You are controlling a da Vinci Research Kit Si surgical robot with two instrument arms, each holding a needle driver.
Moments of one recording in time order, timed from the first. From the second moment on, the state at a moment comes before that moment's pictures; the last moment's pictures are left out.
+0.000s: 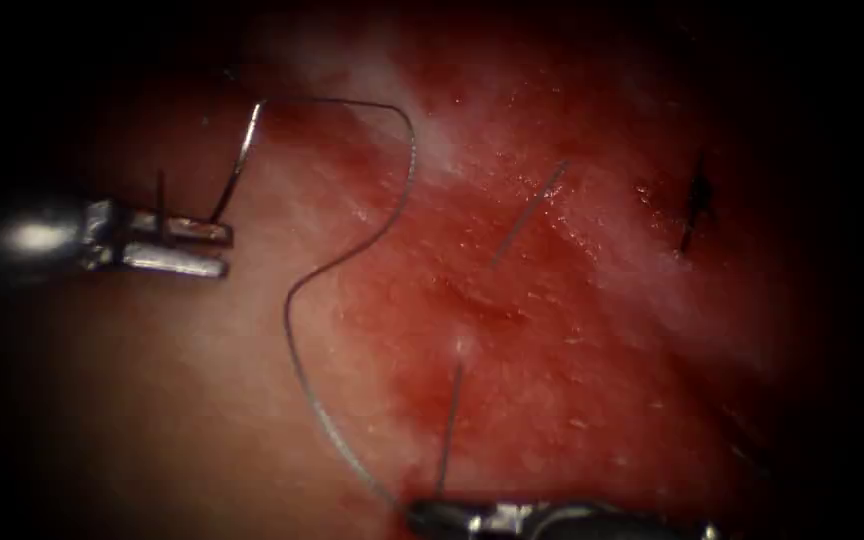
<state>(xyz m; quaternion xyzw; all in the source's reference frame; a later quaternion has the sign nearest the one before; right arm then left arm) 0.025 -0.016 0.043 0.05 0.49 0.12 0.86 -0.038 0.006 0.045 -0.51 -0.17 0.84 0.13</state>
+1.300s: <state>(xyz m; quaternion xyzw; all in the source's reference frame) 0.016 -0.002 0.053 0.16 0.52 0.44 0.72 -0.039 0.006 0.046 -0.51 -0.17 0.84 0.13</state>
